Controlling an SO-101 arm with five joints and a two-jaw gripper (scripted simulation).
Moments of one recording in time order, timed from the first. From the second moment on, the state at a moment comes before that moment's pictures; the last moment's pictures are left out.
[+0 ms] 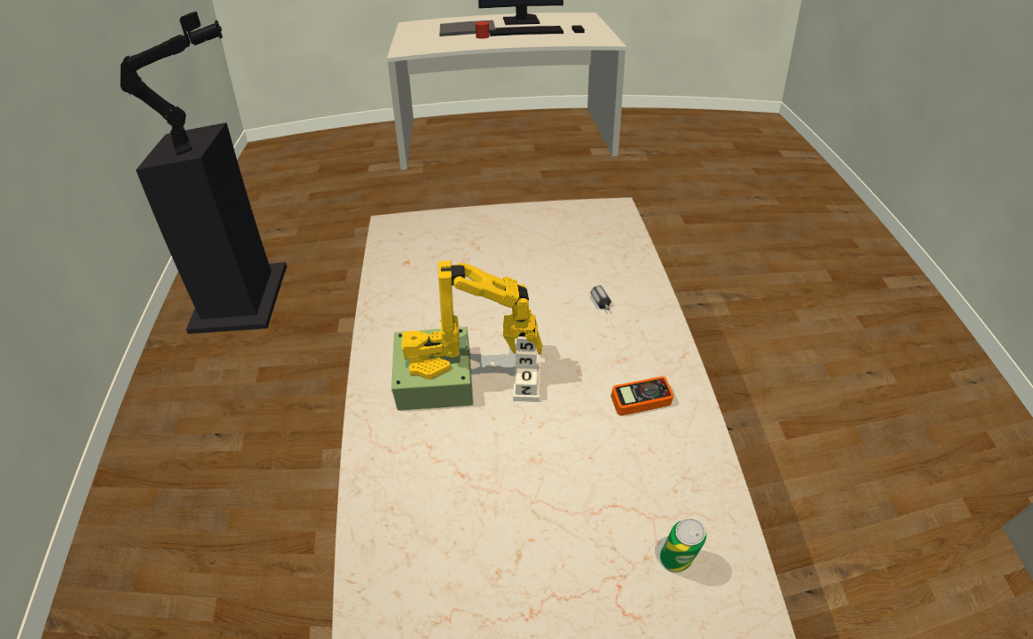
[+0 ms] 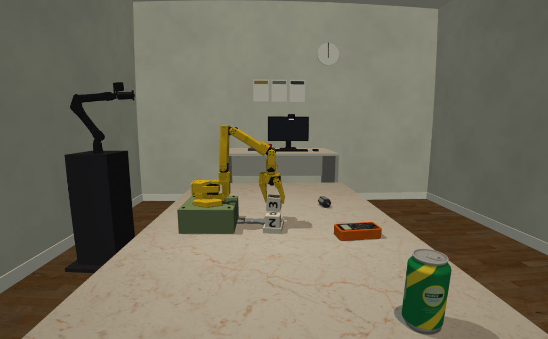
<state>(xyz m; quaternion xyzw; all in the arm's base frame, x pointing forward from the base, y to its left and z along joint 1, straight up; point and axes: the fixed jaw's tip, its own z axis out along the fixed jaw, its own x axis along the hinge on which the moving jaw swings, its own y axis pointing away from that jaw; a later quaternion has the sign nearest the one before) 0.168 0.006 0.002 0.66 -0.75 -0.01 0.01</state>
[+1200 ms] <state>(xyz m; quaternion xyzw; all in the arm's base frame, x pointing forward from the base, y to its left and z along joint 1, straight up) 0.131 0.130 -0.010 0.89 -0.46 0.00 0.01</state>
